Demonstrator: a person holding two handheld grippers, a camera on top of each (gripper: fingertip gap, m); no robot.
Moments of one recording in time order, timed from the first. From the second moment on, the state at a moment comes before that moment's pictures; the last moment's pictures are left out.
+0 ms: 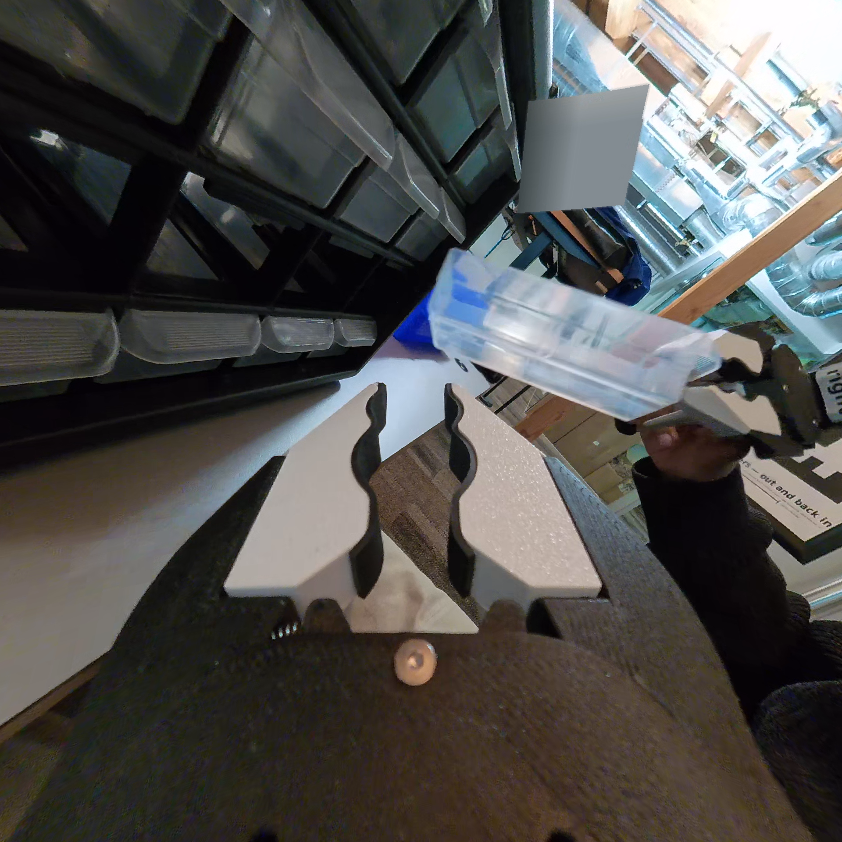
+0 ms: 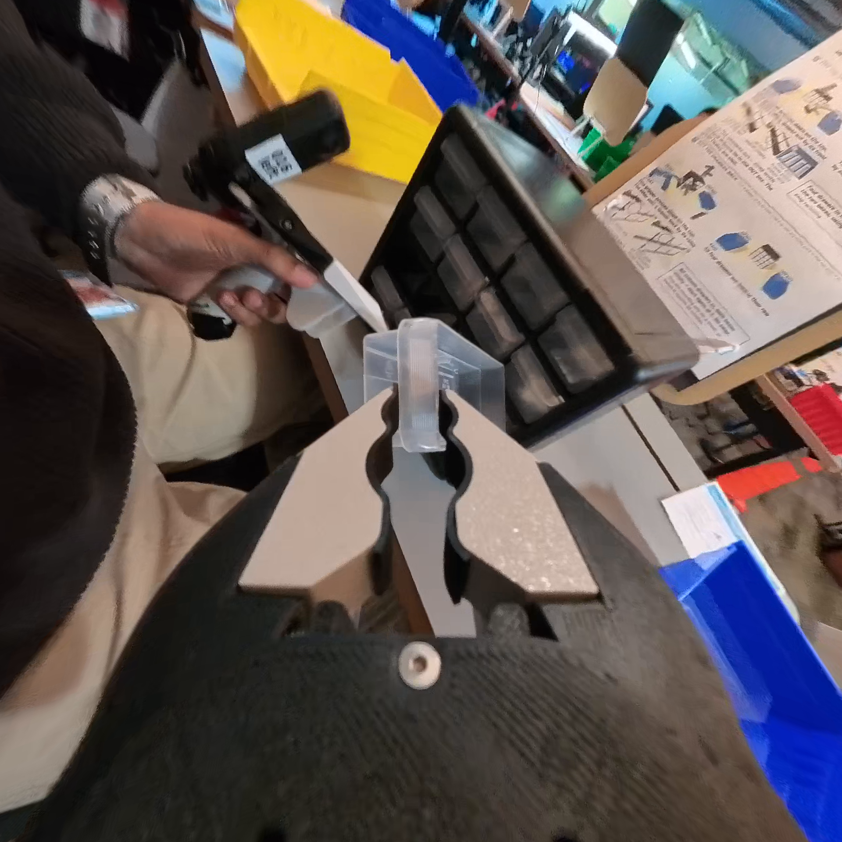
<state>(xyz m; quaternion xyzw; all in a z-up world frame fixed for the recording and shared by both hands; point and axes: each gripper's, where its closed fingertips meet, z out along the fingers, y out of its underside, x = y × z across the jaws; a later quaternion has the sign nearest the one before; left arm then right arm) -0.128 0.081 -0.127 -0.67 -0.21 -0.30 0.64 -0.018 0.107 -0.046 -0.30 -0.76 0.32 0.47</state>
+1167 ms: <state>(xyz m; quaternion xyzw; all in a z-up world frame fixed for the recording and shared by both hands) -0.138 0.078 -0.123 -0.68 -0.20 -0.27 0.66 -0.055 0.430 -0.145 -0.74 -0.58 0.05 0.34</state>
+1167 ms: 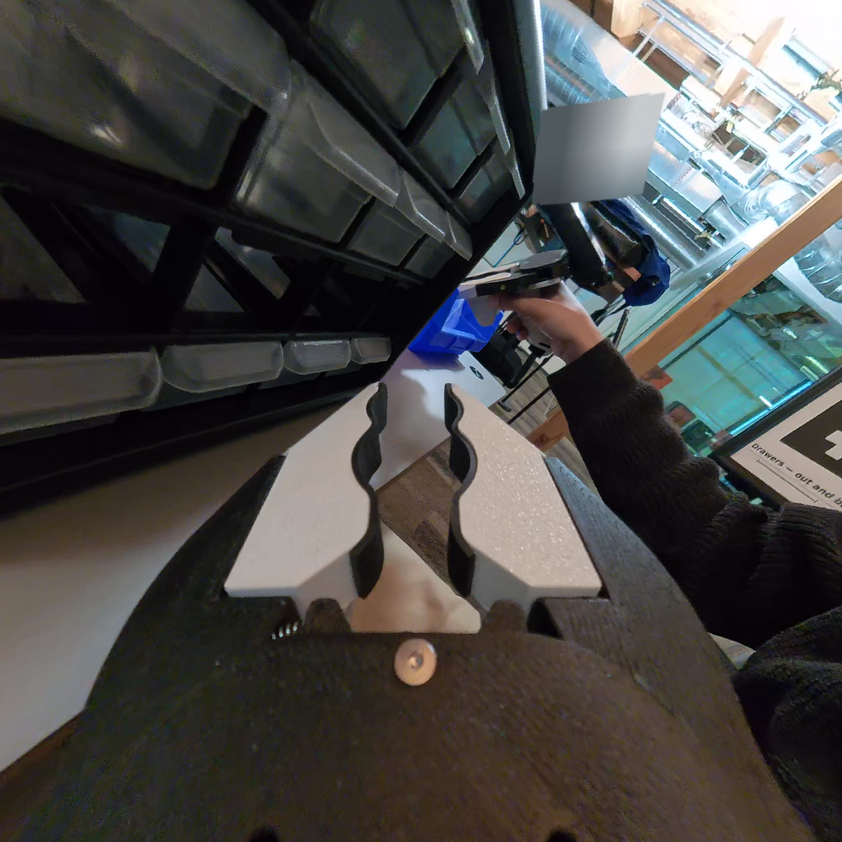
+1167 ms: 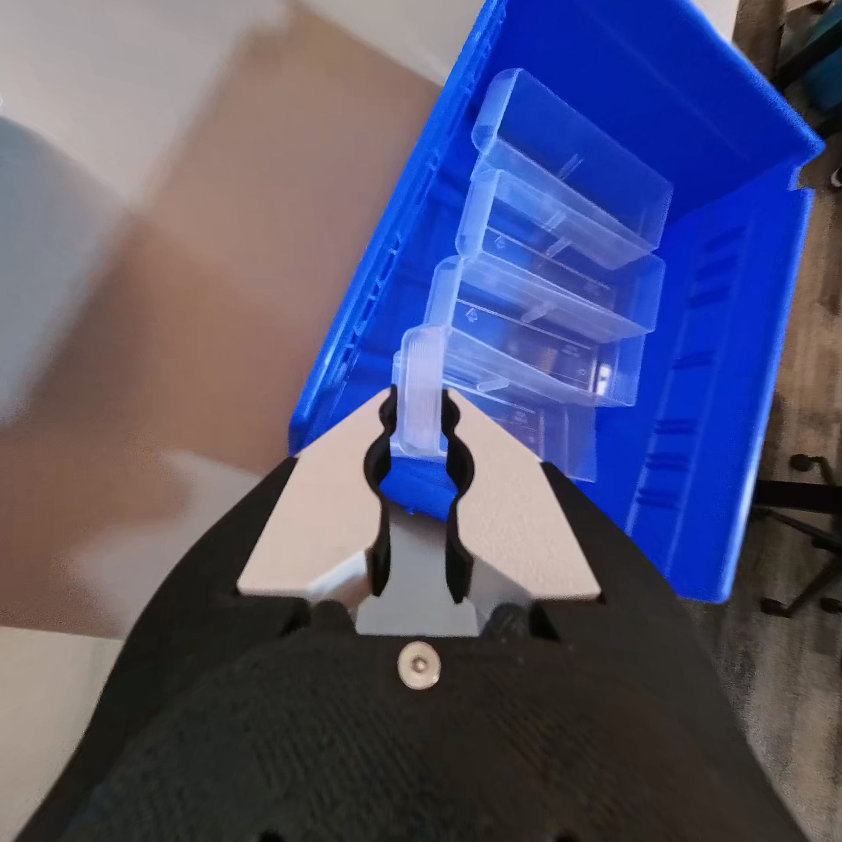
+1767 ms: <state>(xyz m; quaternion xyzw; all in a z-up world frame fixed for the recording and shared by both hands) -0.125 0.081 -0.116 -0.70 -0.13 -0.23 0.66 -0.032 0.474 -0.089 -0.74 -0.47 0.16 0.46</state>
